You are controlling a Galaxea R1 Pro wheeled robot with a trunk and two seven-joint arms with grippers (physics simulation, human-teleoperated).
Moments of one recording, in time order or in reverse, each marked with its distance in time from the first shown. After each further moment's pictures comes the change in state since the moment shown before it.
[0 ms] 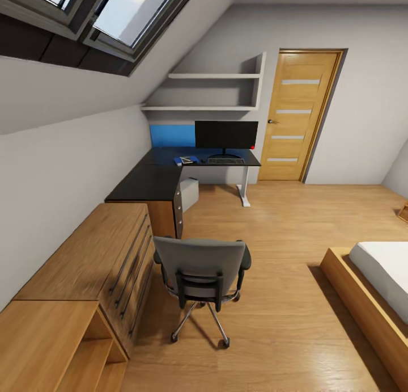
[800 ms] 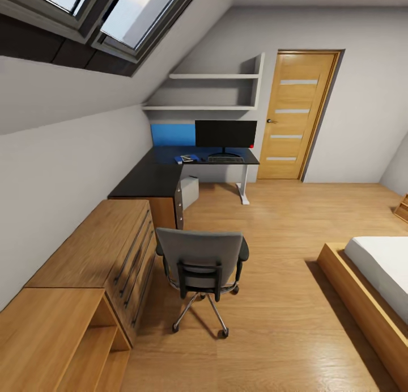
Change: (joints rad) left arm 0.000 0.000 0.000 0.000 -0.001 0.000 0.000; right arm 0.000 0.000 0.000 0.003 0.001 0.002 0.001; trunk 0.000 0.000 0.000
